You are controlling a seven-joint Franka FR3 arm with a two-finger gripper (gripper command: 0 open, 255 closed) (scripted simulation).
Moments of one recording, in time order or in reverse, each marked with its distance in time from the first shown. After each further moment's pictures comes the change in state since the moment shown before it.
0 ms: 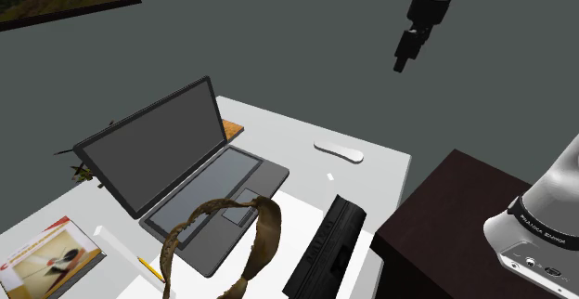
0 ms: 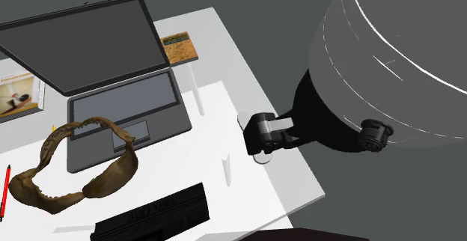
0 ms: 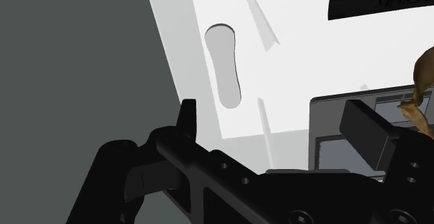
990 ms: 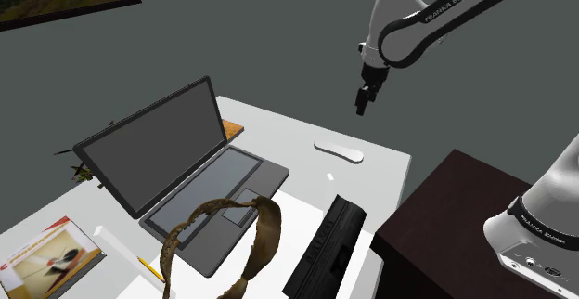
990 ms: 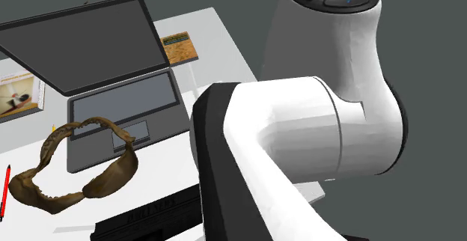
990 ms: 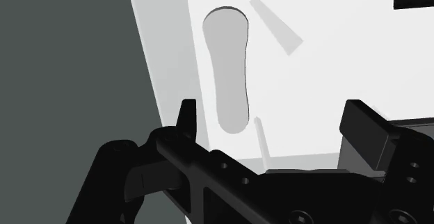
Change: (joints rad) arm 0.002 0.514 -0.014 0.022 -0.011 0.432 -0.060
